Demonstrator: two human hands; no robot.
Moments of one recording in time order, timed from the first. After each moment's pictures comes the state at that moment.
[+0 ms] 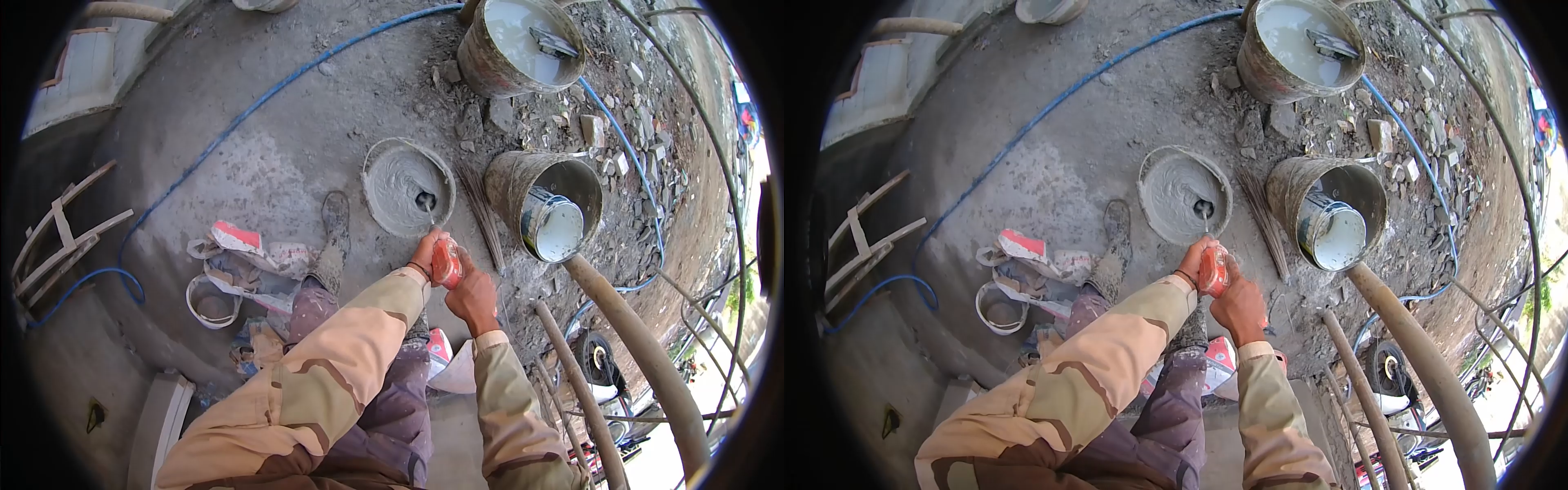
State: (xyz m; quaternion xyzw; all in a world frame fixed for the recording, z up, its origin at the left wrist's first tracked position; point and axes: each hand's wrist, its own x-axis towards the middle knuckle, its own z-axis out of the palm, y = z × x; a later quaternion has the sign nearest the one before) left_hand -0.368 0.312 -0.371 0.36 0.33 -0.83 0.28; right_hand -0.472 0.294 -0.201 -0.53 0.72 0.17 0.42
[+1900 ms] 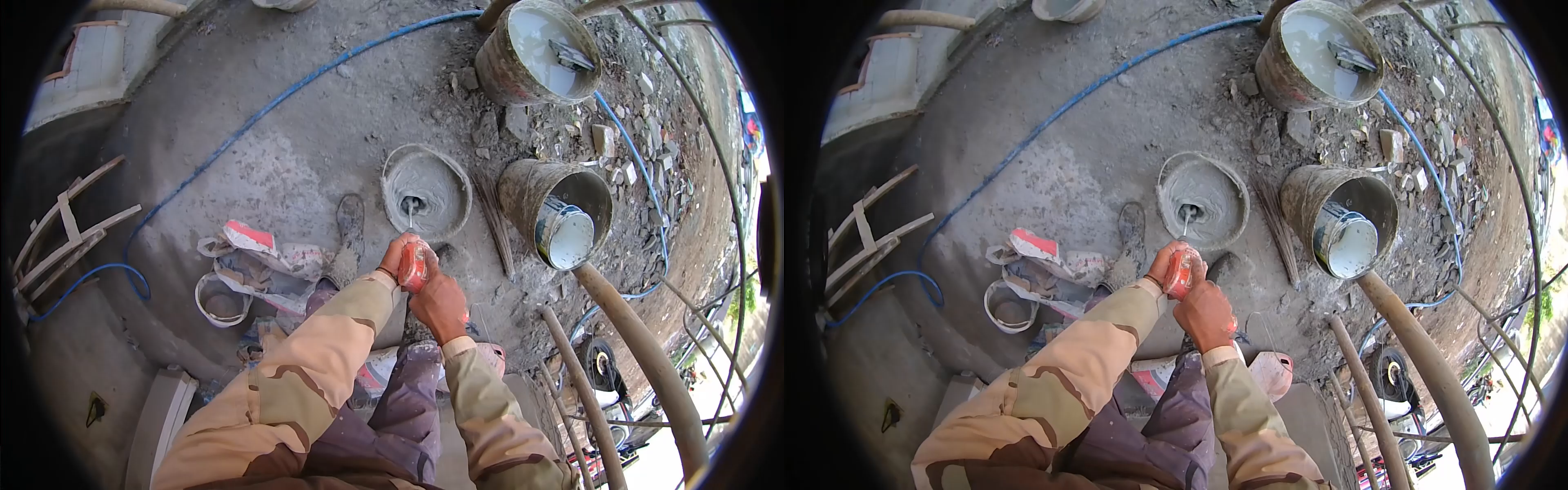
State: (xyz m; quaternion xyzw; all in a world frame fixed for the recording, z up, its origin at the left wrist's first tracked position) left_hand -0.252 0.324 -0.377 0.37 0.26 -0.85 0.28; right_hand -0.371 0.291 -0.190 -0.54 0.68 0.16 0.47
